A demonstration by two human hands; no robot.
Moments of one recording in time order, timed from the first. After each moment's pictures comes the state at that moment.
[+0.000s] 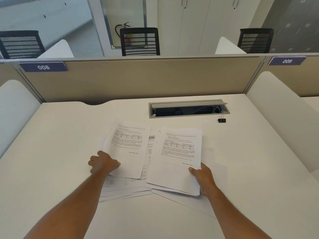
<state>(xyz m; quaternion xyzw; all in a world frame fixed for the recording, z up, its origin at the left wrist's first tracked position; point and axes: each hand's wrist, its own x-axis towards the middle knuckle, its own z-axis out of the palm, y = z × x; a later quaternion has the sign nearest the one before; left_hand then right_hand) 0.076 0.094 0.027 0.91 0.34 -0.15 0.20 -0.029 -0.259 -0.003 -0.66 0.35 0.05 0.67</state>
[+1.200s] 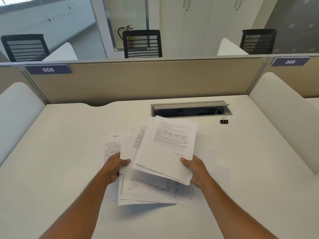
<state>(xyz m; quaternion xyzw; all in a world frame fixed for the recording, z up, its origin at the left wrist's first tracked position) 0.057 0.083 0.036 0.67 0.23 -0.22 0.67 0.004 -0.231 0.018 -0.55 0.30 0.10 0.77</state>
